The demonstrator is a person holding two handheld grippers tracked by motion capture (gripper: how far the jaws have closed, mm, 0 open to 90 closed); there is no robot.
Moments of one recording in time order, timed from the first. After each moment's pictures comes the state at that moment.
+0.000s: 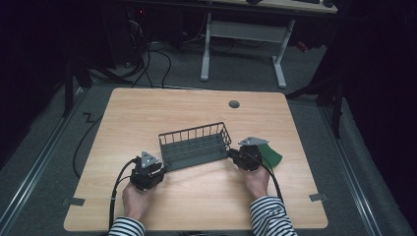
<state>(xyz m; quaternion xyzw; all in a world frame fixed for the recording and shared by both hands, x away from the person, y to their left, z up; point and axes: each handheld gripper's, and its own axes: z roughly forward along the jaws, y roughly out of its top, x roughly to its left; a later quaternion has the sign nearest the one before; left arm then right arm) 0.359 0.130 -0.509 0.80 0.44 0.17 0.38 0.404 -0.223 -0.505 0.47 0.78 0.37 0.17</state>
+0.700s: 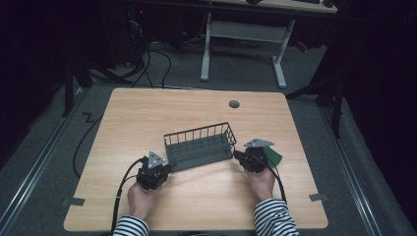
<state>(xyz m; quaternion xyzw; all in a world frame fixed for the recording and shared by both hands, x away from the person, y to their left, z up) 0.360 0.111 -0.509 0.81 0.41 0.16 0.38 0.396 -0.241 -0.504 0.48 0.78 0.36 0.18</state>
